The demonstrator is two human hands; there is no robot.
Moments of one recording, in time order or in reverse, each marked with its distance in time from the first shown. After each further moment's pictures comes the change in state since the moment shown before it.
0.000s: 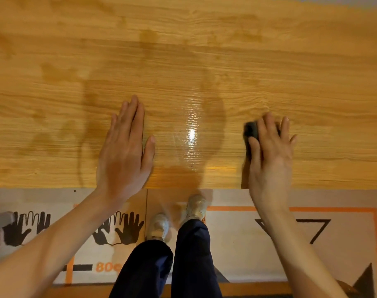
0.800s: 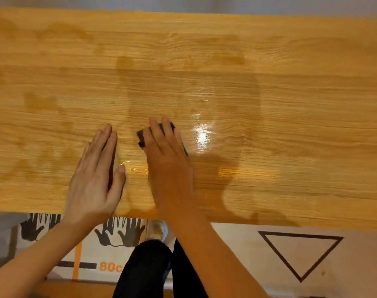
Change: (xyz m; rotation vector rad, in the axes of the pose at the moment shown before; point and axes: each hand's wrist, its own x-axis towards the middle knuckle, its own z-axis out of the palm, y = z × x) left_hand 0.006 0.010 -0.011 -0.003 -0.179 -0.120; right_hand 0.025 -0.081 0.067 0.075 -0.152 -0.383
